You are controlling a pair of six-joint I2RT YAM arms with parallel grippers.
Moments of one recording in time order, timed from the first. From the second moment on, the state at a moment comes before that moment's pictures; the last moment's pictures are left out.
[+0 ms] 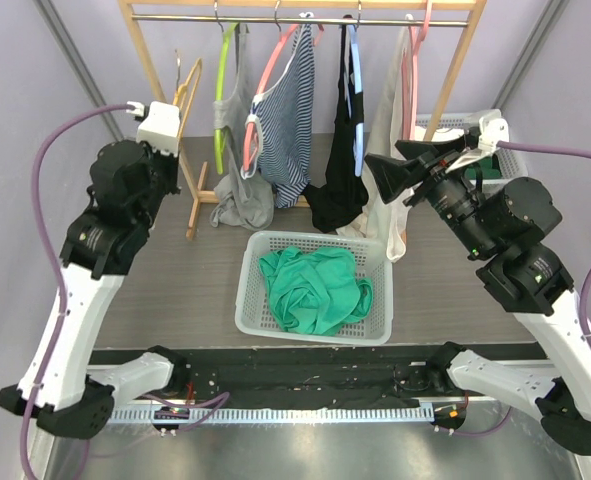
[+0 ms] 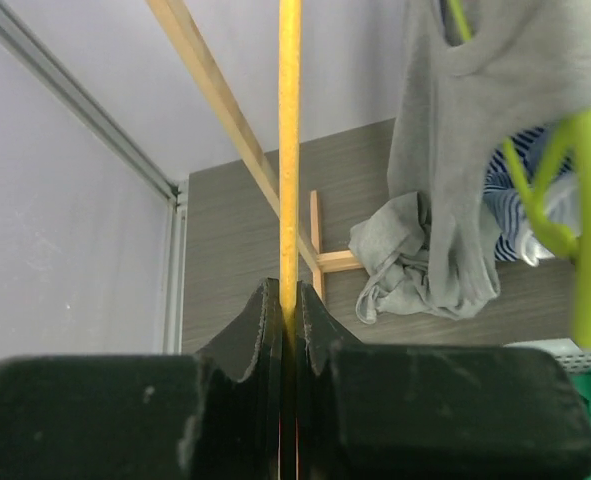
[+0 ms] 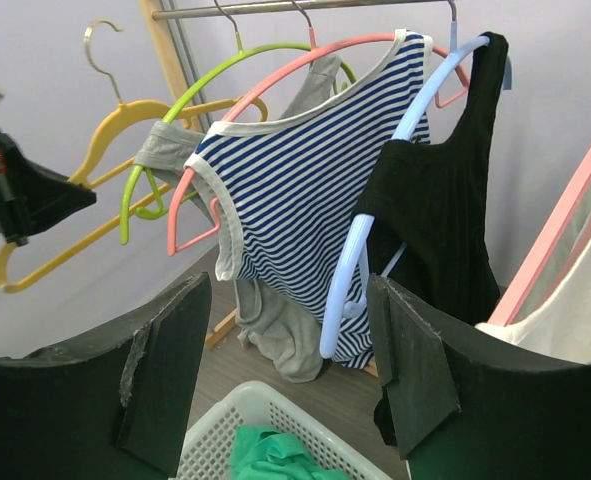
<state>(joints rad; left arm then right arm) -0.42 1.07 1.57 -0.66 -0.36 0.21 0.68 0.92 1.43 -0.26 0.10 0.15</state>
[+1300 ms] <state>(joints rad) -0.07 1.44 1.94 -0.55 0.24 0.03 0.68 0.89 1.42 -0.28 0.12 0.18</state>
